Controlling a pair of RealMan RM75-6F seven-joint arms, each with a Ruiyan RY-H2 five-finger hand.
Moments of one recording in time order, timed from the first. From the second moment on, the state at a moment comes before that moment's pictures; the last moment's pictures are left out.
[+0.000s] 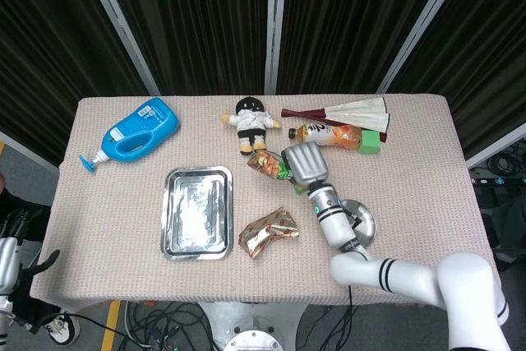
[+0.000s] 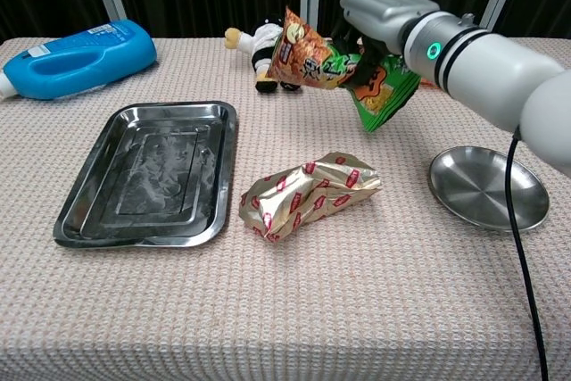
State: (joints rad) left arm 0.00 -1.28 -0.05 -1.35 1.47 1.53 -0.28; right arm 0.99 -1.71 0.26 -1.29 -0.84 1.03 -0.56
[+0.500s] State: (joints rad) left arm -0.04 -1.28 -0.05 -1.42 1.51 1.53 -0.20; right arm 0.74 -1.21 0.12 -1.75 -1.08 1.12 -0.43
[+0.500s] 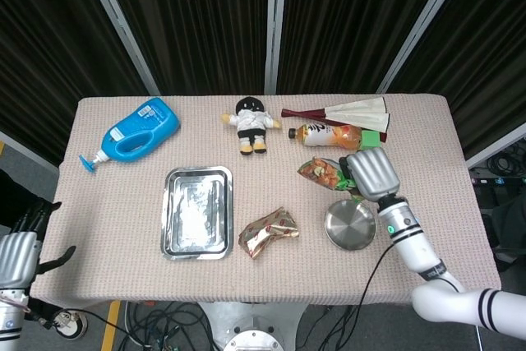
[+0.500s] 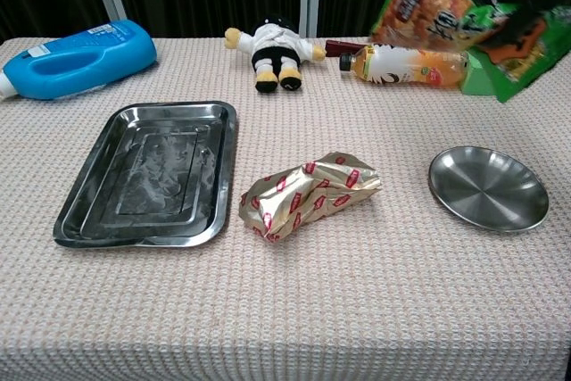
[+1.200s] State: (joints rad) left arm -0.04 -1.28 -0.04 -1.43 1.51 1.52 -0.19; right arm 0.64 -1.25 0.01 -1.63 -1.20 0.95 -0.27
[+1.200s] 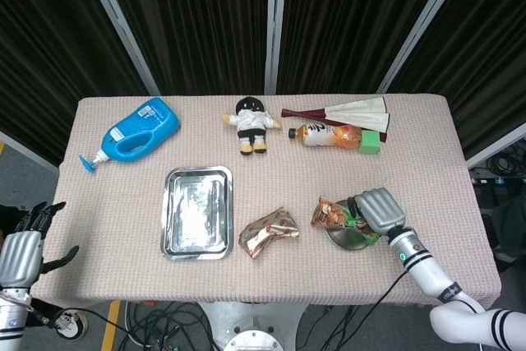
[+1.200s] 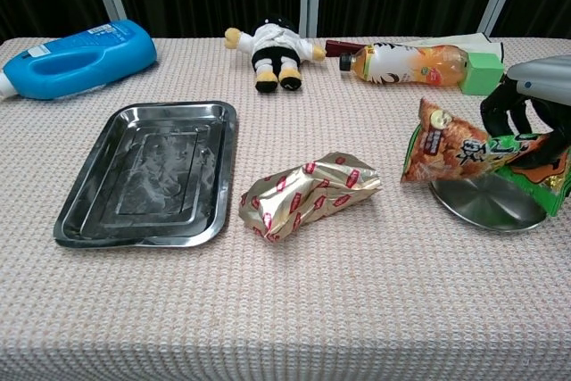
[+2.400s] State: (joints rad) left arm -0.40 -1.31 -0.11 -1.82 1.60 1.13 0.05; right arm 0.39 -0.92 0.16 -1.61 -1.29 1.28 0.23
